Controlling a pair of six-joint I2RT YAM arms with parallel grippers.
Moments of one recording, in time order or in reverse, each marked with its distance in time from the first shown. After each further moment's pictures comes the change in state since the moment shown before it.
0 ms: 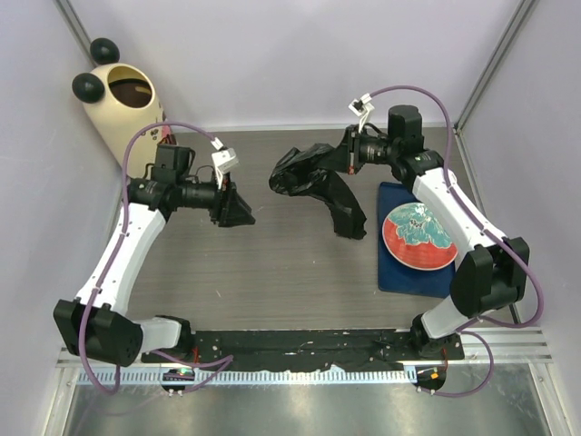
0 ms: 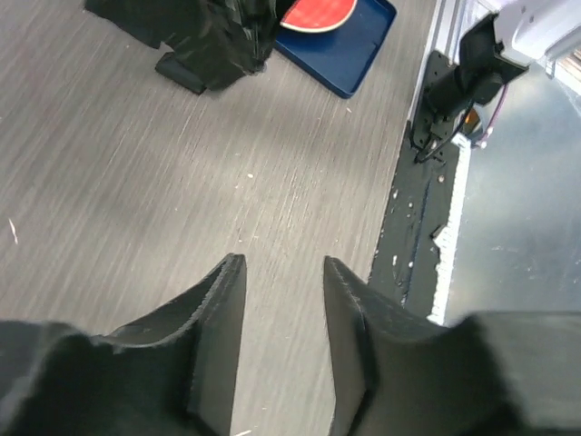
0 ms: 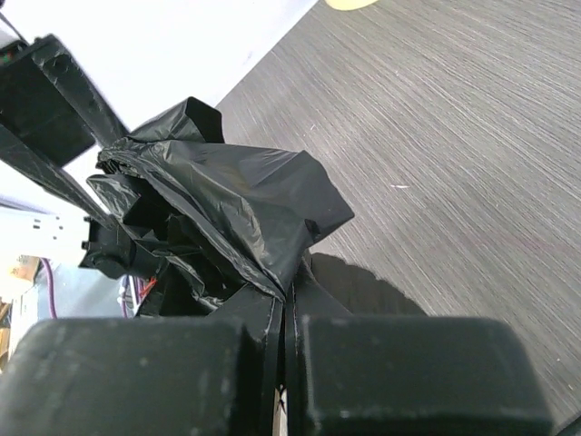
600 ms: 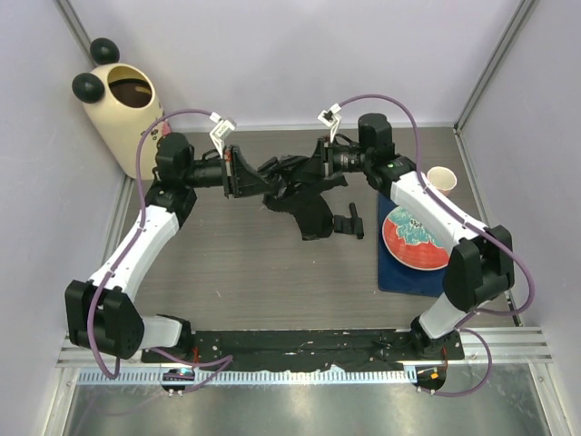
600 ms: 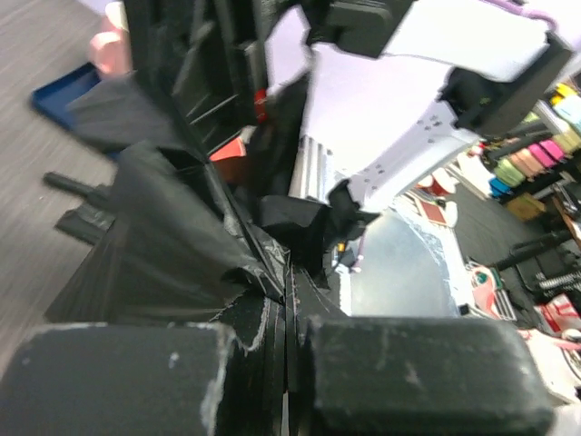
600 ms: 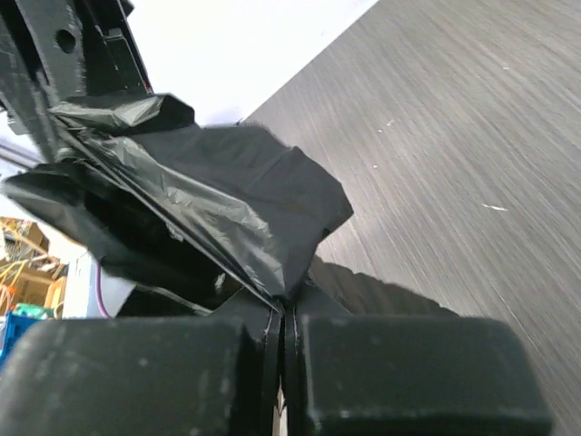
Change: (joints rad) left arm -0.034 0.040 -0.196 1.146 0.223 -1.044; right arm 0.154 0.072 -0.029 0.172 -0.037 0.115
